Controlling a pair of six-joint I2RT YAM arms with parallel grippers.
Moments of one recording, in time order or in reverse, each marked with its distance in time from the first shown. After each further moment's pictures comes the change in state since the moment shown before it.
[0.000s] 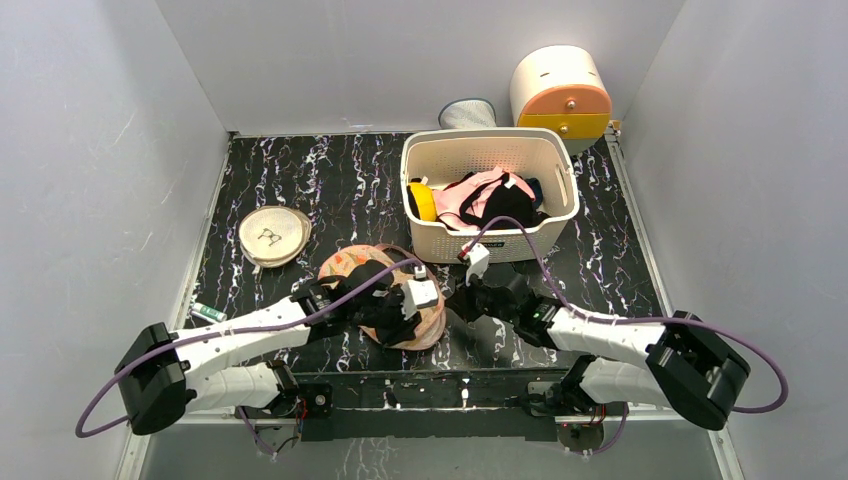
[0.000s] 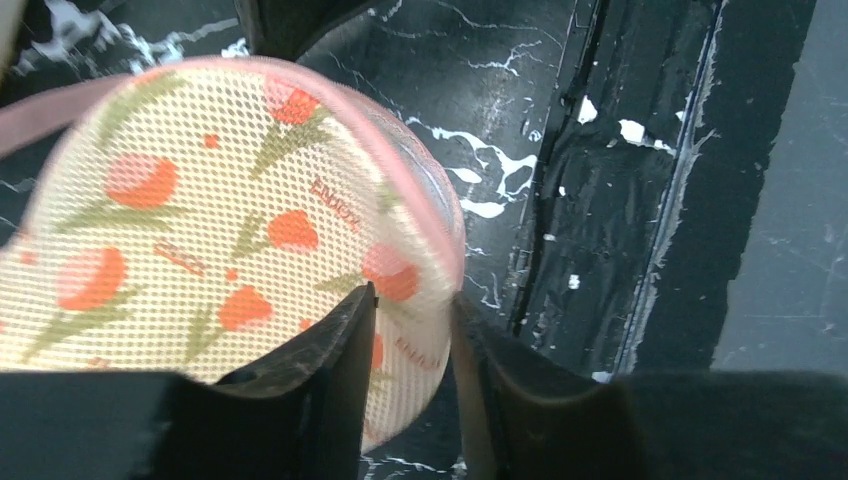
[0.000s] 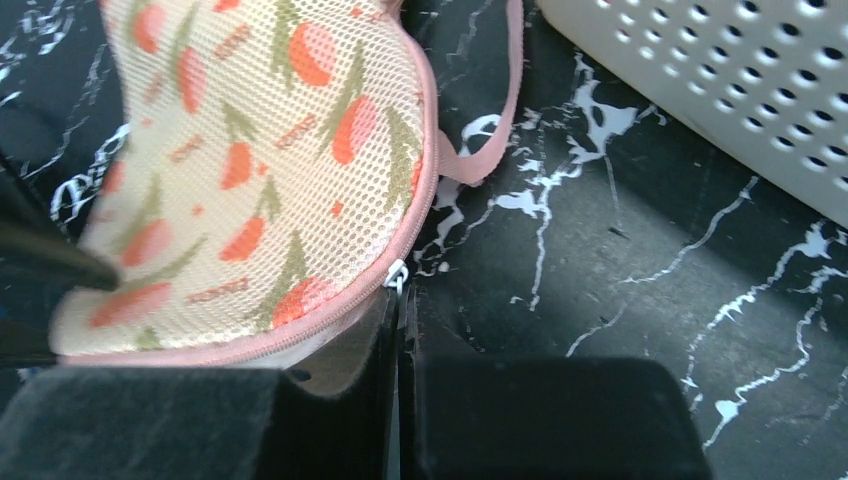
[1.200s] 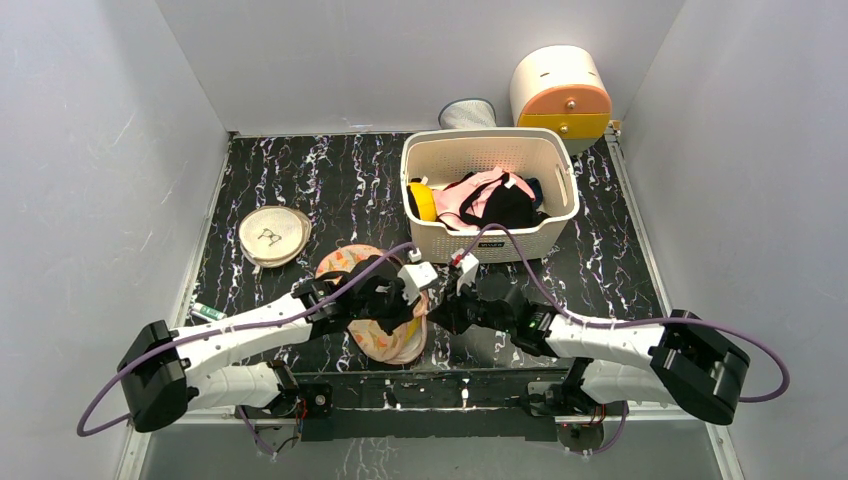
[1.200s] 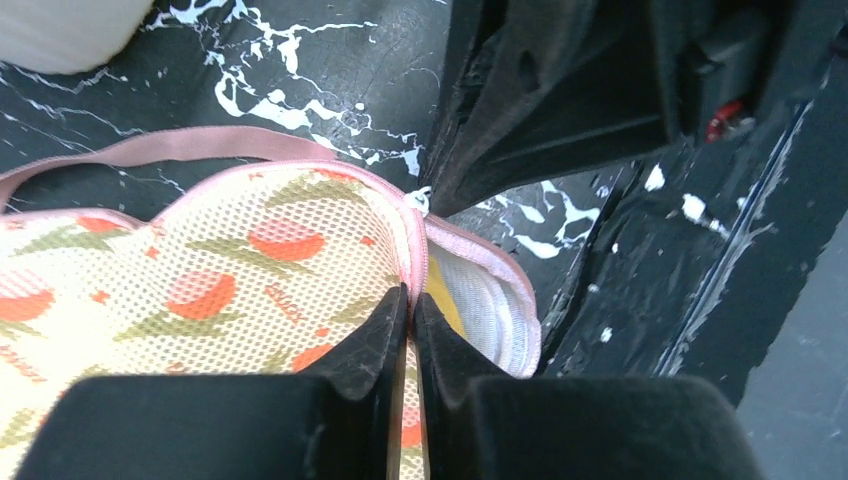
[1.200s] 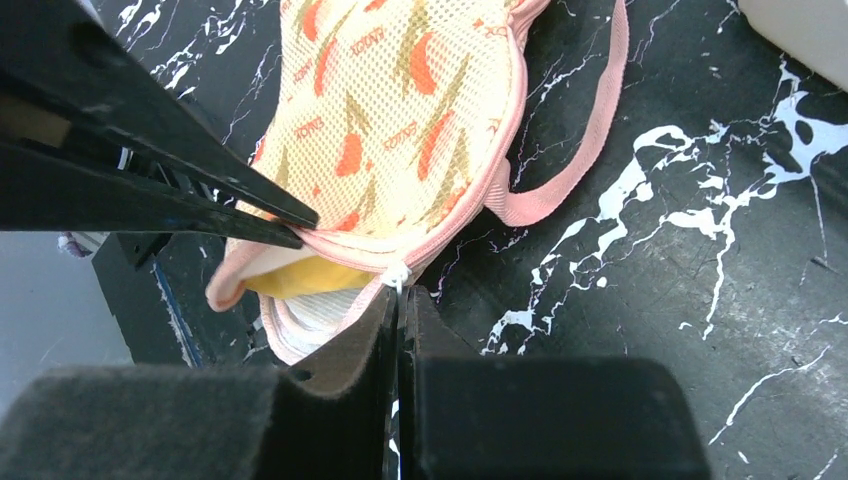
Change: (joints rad) left arm -0.006 0.028 0.023 0.024 -0.190 -0.211; right arm 0.113 -0.021 -0.010 0.088 -0.076 0.122
